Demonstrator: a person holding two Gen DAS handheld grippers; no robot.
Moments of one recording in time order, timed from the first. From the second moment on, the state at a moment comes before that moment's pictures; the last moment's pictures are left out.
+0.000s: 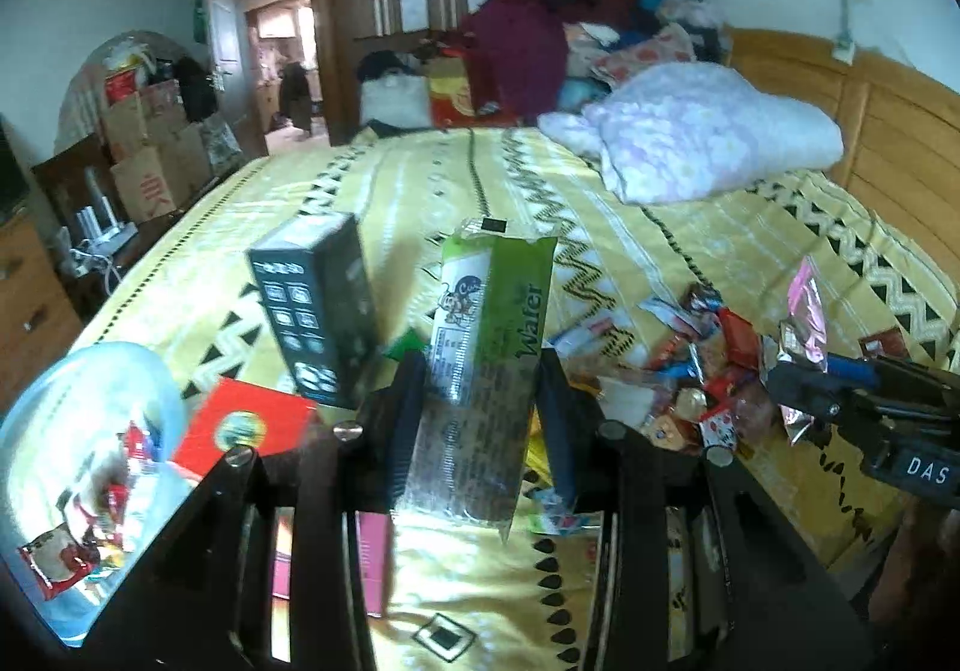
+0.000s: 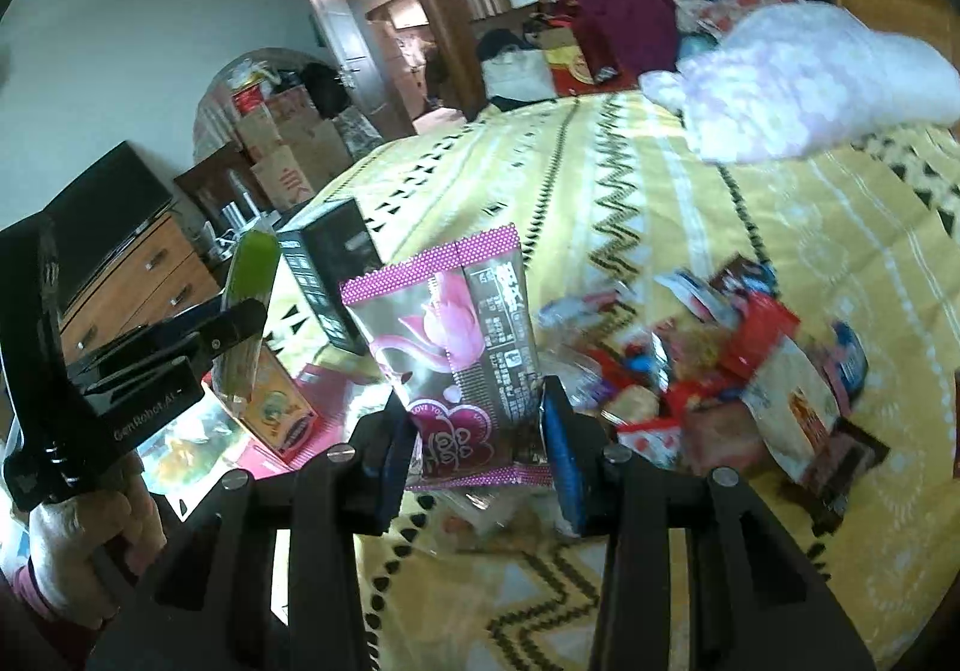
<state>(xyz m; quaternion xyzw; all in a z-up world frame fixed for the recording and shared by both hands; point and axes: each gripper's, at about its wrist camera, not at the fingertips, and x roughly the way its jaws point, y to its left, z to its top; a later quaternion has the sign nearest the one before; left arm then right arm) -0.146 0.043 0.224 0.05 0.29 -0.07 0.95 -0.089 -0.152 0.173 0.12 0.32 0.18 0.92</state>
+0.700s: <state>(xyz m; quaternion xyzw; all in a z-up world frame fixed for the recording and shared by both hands) -0.156 0.276 0.251 -0.05 0.28 0.14 0.95 -0.045 0.091 0.257 0.03 0.29 0.37 0.88</state>
